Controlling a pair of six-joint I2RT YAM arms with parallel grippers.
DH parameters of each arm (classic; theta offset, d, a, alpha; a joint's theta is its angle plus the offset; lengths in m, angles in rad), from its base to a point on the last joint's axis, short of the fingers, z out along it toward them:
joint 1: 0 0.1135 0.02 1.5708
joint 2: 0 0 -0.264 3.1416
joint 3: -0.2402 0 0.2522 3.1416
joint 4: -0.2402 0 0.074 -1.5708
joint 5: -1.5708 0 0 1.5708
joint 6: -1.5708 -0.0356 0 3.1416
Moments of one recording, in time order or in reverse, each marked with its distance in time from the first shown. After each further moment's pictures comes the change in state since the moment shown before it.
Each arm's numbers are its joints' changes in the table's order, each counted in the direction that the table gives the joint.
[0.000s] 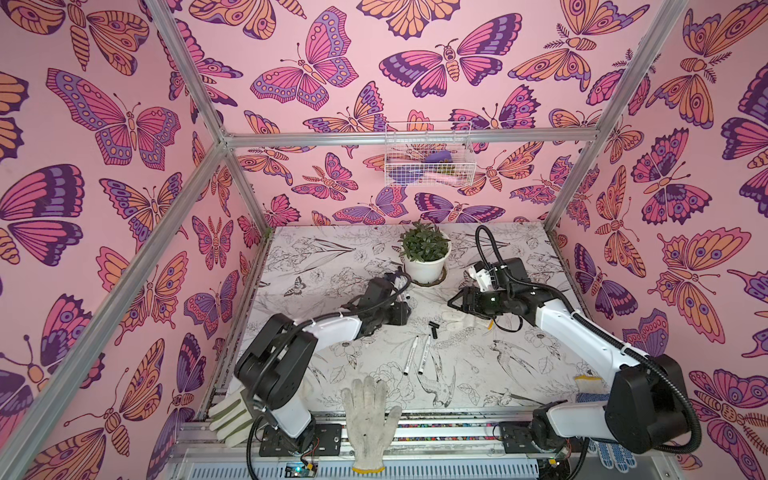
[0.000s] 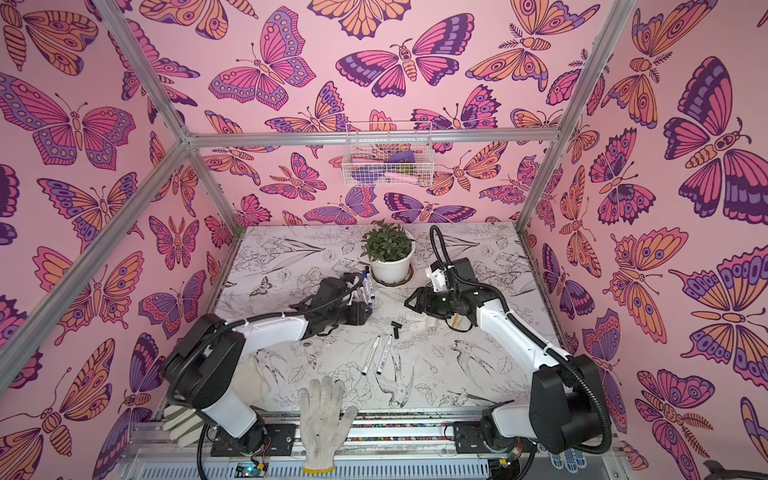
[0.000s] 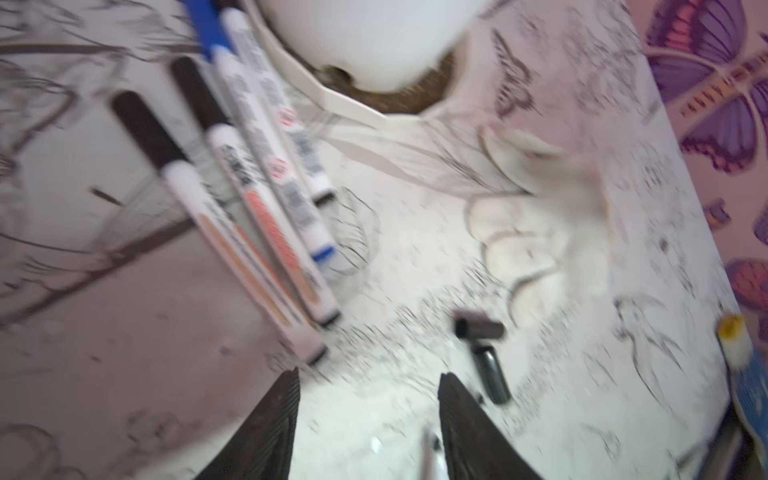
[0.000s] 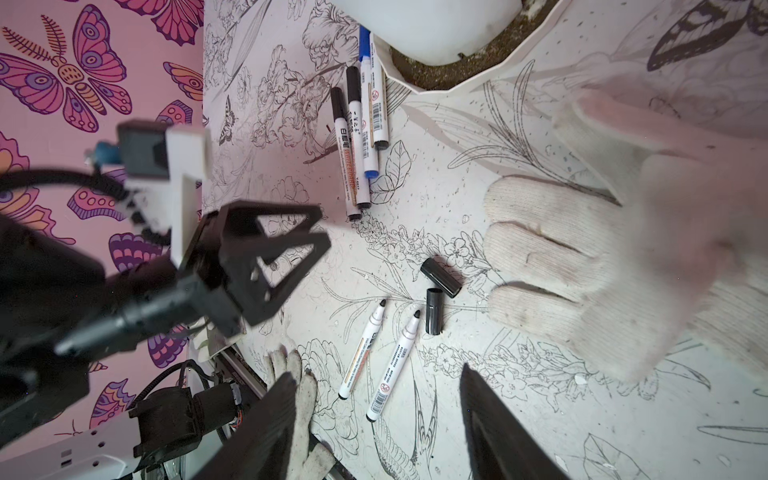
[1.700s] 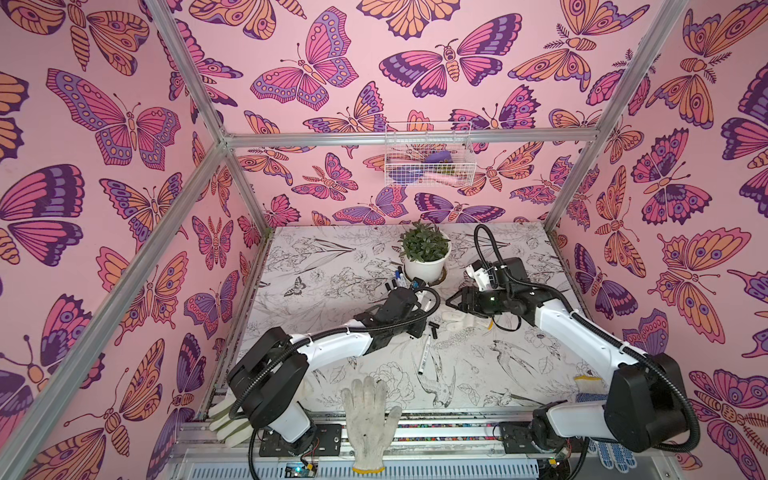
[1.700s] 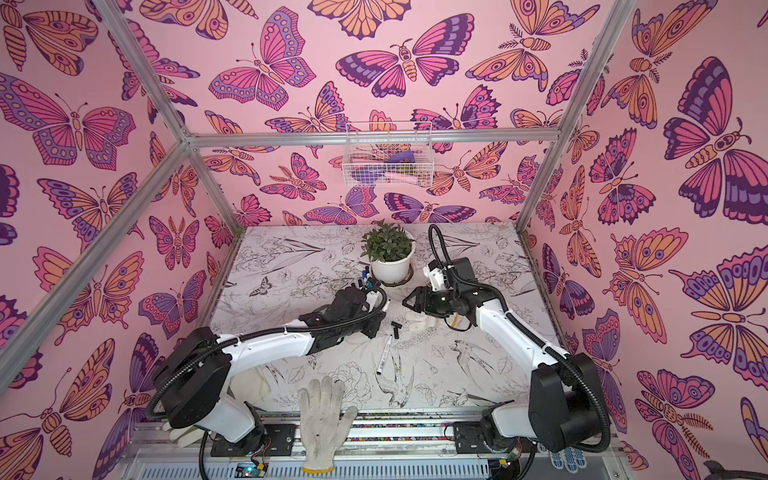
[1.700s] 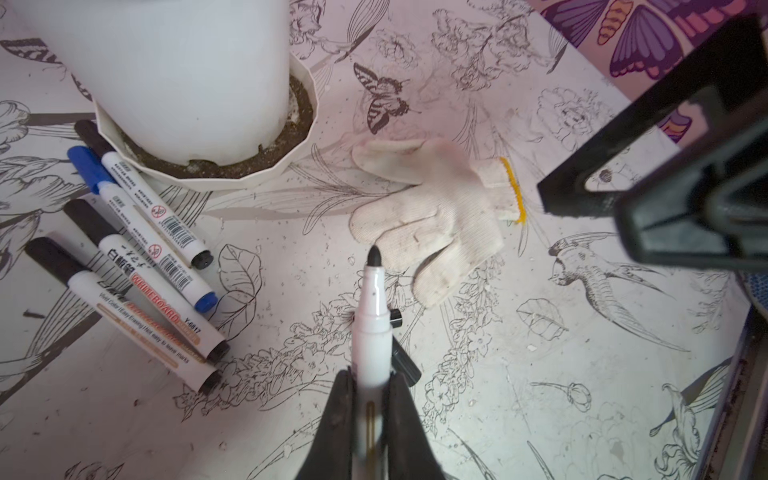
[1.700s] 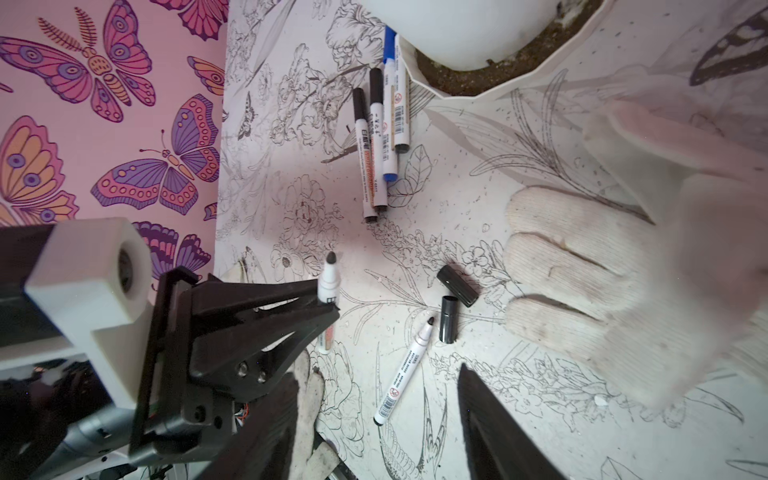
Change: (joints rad) left arm -0.156 0.032 -0.064 0.034 0.158 -0.113; right arm 0.005 -0.008 0.006 0.055 0.068 0.013
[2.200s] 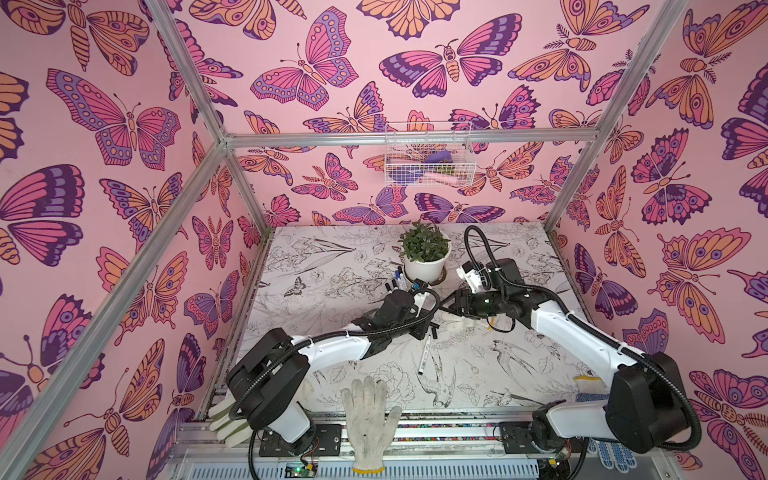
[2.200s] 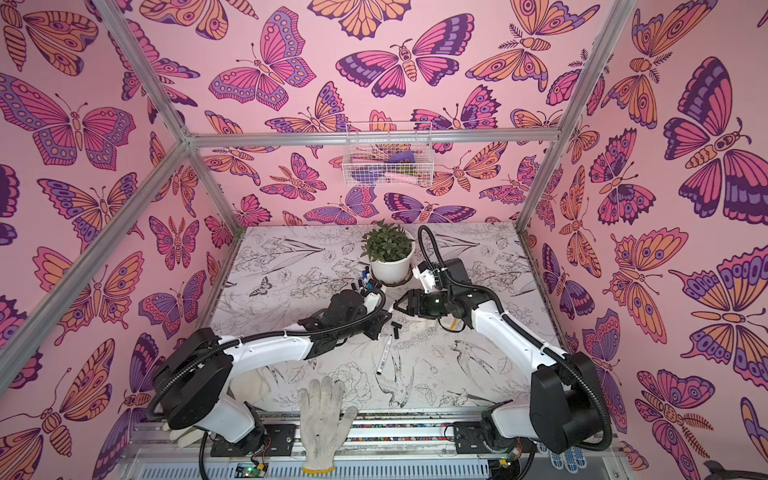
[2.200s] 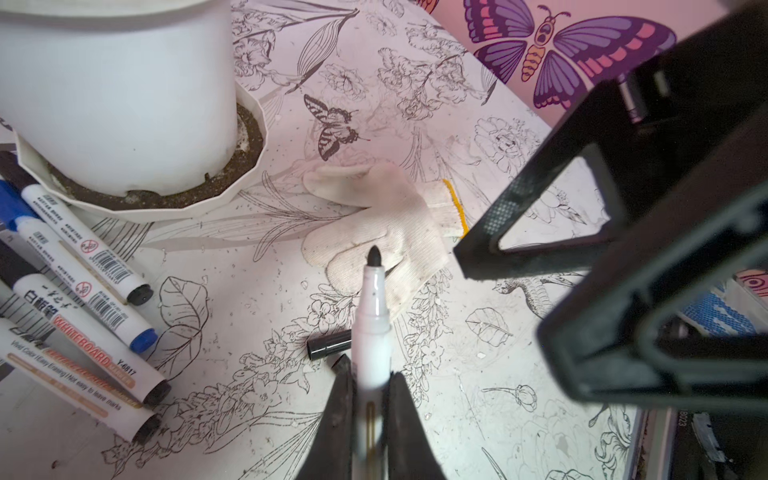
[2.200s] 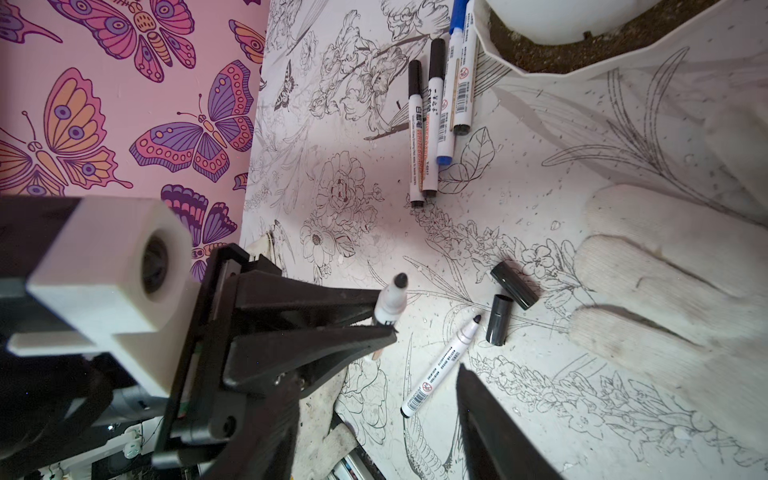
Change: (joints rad) left arm -0.005 0.015 0.063 0.158 -0.101 0.002; right arm 0.060 0.000 0.000 0.023 0.045 0.009
